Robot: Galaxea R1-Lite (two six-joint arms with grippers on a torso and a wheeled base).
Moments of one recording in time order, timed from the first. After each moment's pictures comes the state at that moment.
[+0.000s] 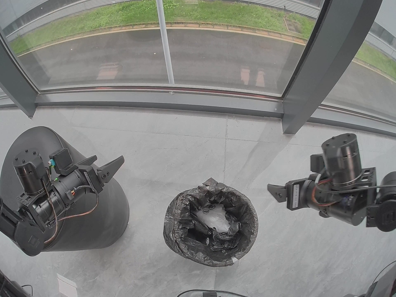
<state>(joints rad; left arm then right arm) -0.16 1.68 -0.38 -1.21 -0.25 -0.24 0.65 1.60 -0.72 -0.30 -0.39 0.33</state>
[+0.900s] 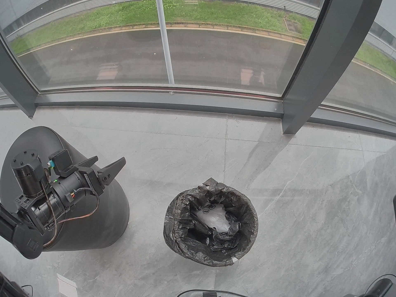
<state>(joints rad) -0.19 1.66 -0.36 -1.21 -0.25 -0.24 0.21 0.41 -0.15 -0.27 -0.46 0.11</state>
